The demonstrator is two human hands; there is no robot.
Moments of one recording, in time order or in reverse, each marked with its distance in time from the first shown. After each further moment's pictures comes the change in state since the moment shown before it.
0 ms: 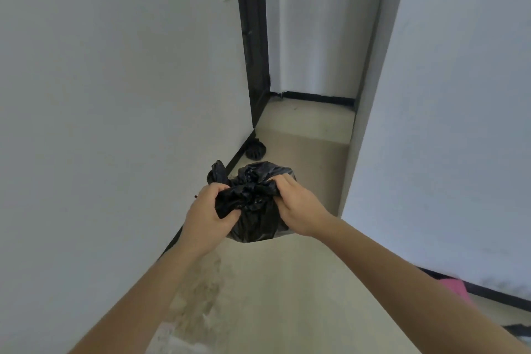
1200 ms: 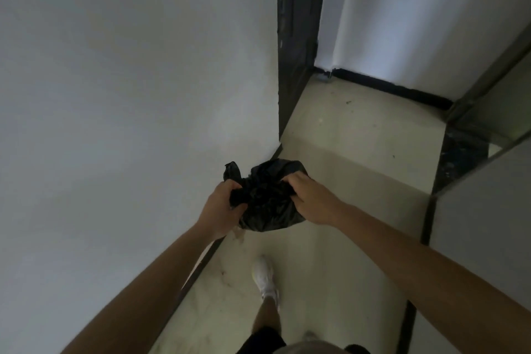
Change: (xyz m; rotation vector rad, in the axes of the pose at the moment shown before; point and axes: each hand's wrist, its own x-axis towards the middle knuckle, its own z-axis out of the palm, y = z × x) left_hand 0.953 -0.301 0.156 0.094 -0.188 -0.347; right_hand 0.900 0.504 0.107 0.096 -0.430 0.044
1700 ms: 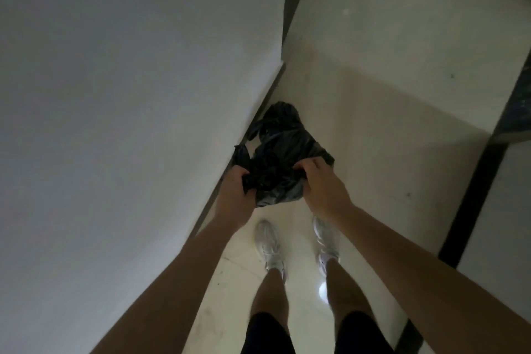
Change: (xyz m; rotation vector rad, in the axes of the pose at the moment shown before) left_hand 0.301 -0.196 0.191 -0.033 -0.199 -0.319; right_hand 0.249 0.231 0.179 0.061 -0.071 0.444
